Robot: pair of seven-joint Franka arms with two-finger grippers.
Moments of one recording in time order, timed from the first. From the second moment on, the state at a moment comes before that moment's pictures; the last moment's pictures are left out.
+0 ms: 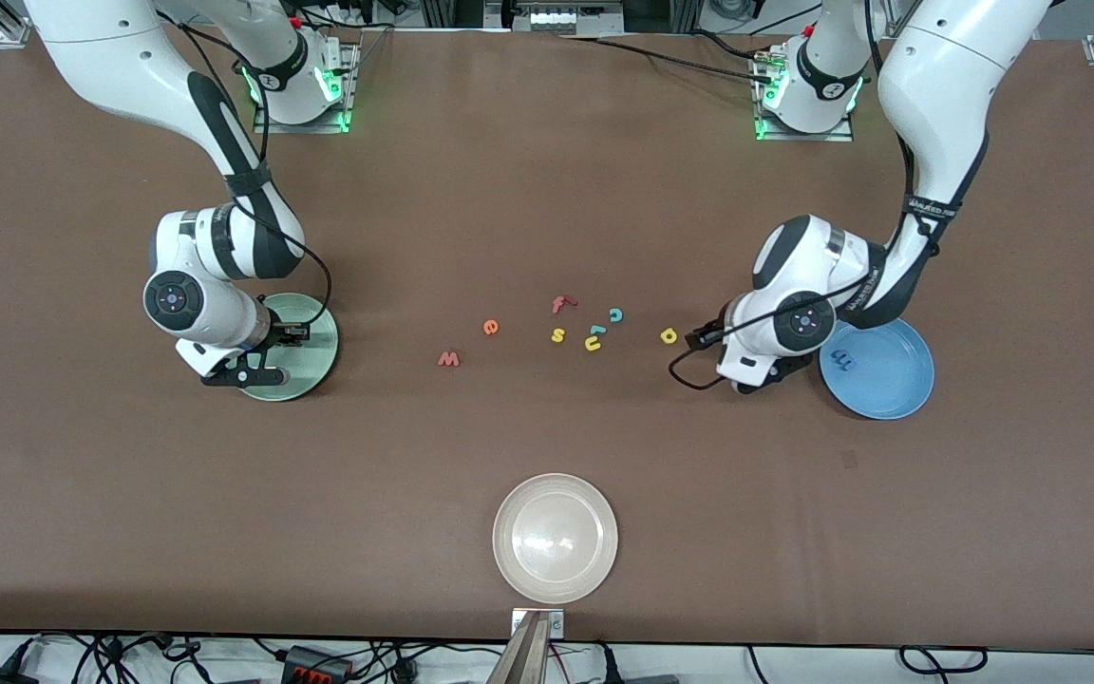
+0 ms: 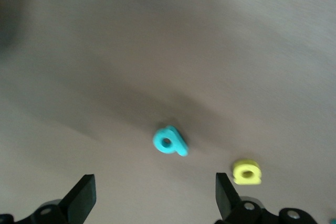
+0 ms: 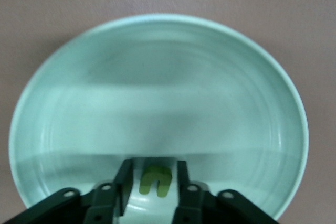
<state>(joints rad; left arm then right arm) 0.04 0.58 -0.41 -1.86 0.07 2.06 -0.90 0.21 0.49 -0.08 -2.04 -0.01 2.37 0.11</state>
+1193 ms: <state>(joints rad) 0.05 0.60 -0.42 -1.99 0.07 2.35 -1.09 0.66 0.64 -0.06 -1.65 0.00 2.18 0.56</state>
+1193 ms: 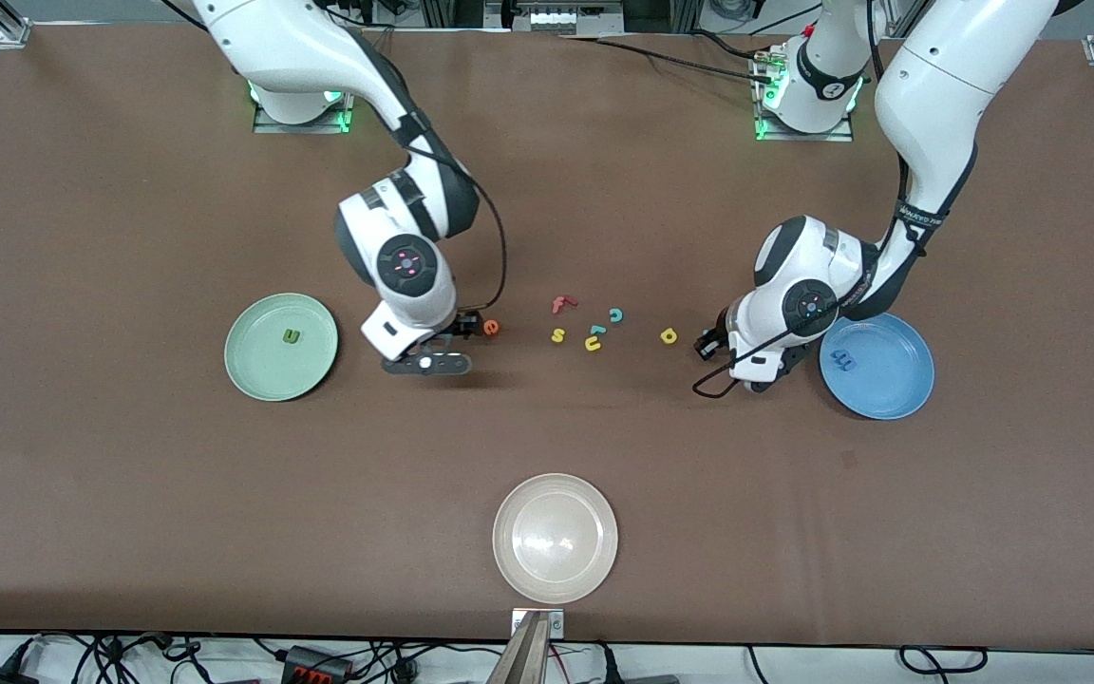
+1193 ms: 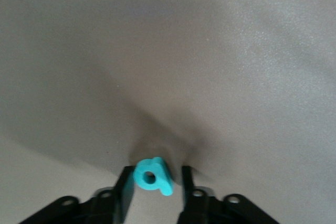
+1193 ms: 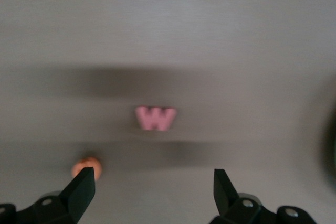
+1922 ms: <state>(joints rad) 0.05 0.59 -0.42 -1.99 0.07 2.35 -1.09 0.74 0.75 -0.06 -1.61 0.04 2.31 0.60</state>
